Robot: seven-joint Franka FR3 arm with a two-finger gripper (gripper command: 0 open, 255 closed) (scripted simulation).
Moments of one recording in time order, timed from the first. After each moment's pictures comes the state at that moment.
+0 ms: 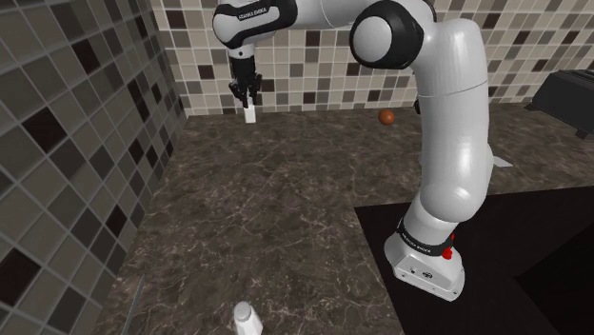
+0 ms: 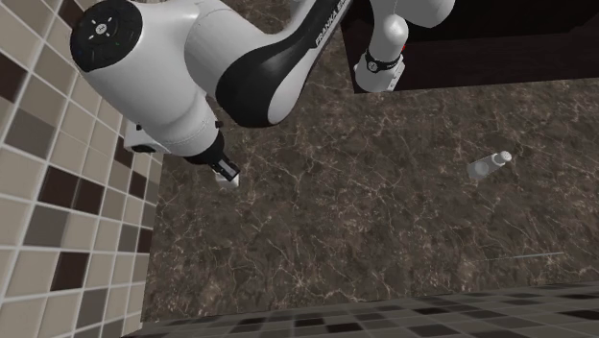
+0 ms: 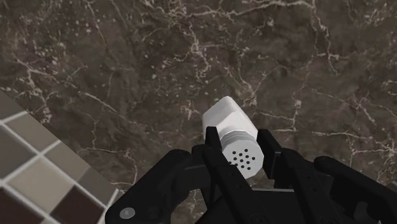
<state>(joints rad) -0.02 0.46 -0.02 -1.39 -0.01 1.83 -0.03</state>
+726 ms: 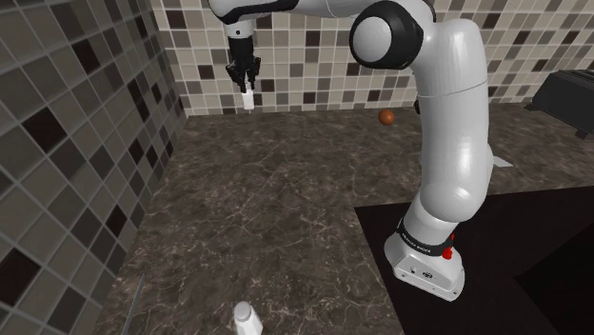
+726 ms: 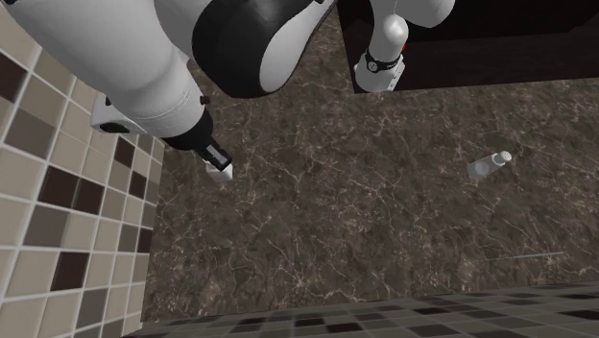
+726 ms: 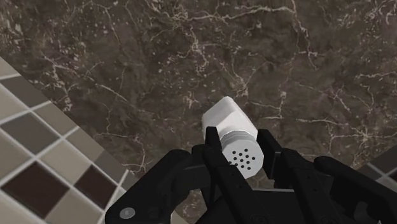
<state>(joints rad) -0.02 0.47 -0.02 -1.24 -0.01 1.69 -0.03</state>
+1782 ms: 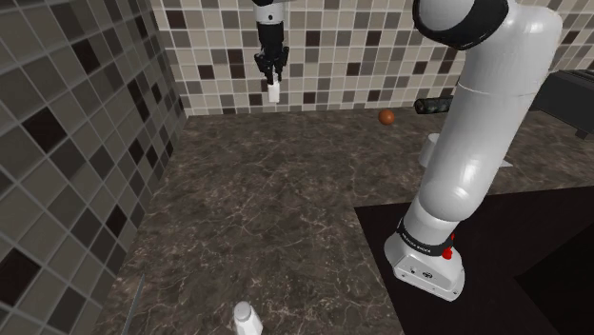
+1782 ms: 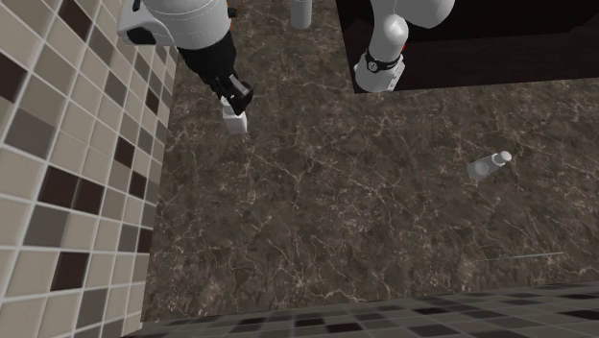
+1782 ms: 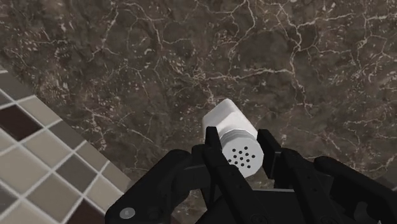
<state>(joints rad) -0.06 0.12 -0.05 -1.63 -0.02 1.73 -0.10</state>
